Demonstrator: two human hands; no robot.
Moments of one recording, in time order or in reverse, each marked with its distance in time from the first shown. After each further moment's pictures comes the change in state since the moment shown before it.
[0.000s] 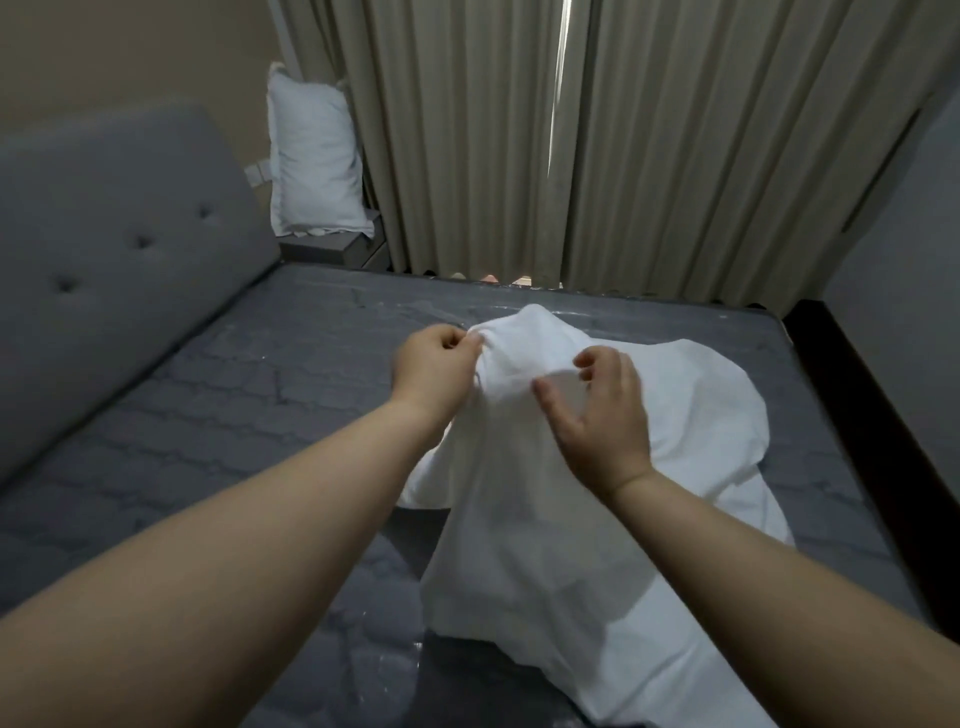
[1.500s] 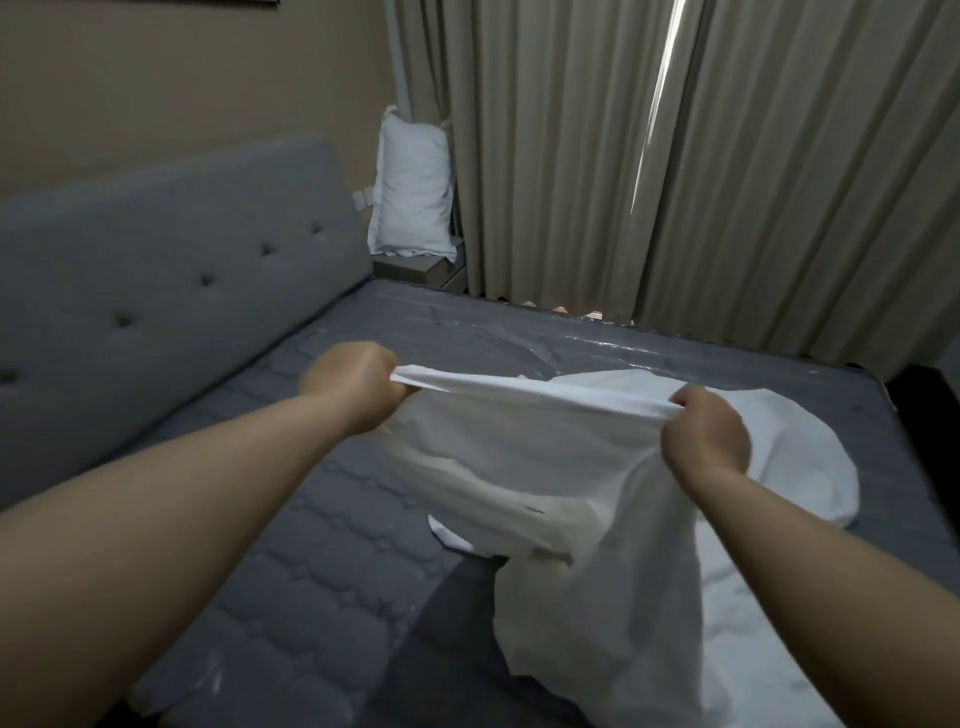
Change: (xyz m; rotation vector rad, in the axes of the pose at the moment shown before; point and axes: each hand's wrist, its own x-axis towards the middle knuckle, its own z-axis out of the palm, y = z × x) left_hand -0.024 -0.003 -0.147 1.208 0.008 0.068; right_hand 0.025 0.009 -0.011 -0.289 -0.155 0.362
